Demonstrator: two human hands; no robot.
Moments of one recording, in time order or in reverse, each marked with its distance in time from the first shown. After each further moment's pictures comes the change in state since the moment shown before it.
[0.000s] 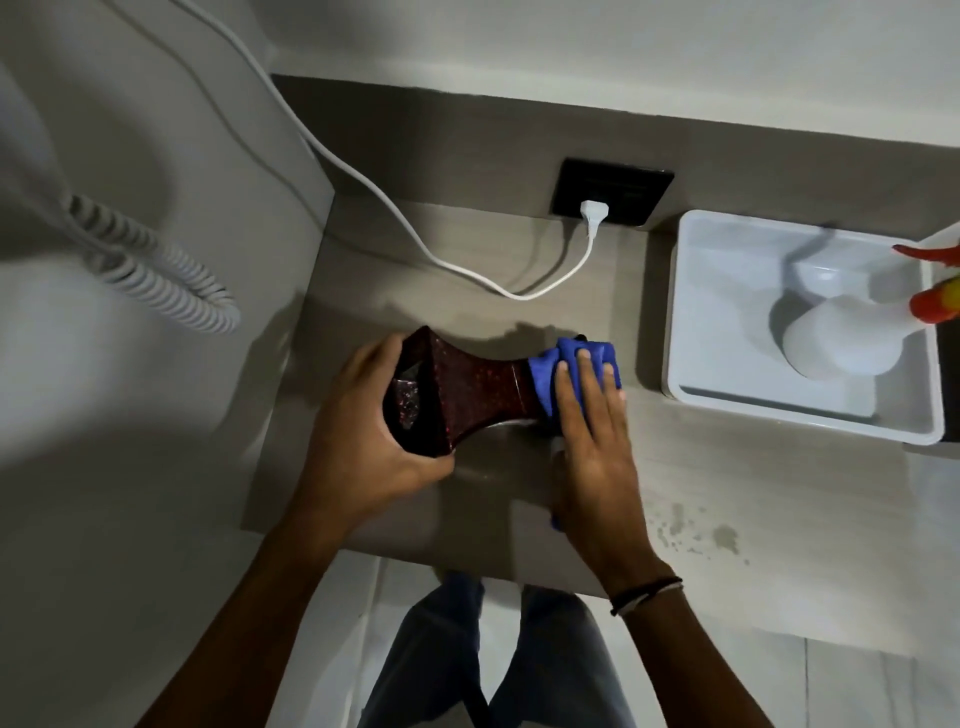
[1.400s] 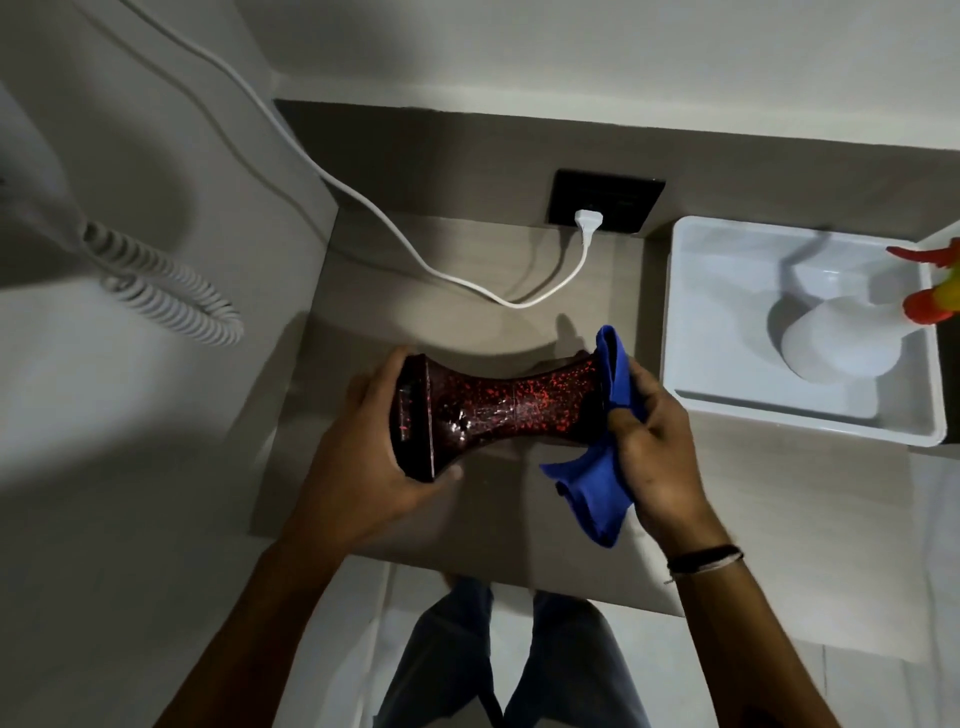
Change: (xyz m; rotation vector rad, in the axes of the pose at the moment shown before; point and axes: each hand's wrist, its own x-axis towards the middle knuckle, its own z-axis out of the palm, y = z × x) left_hand -0.011 0.010 -0.003 -0.010 -0.129 -0.047; right_hand 0.039 0.028 -0.037 0.891 -0.035 0.579
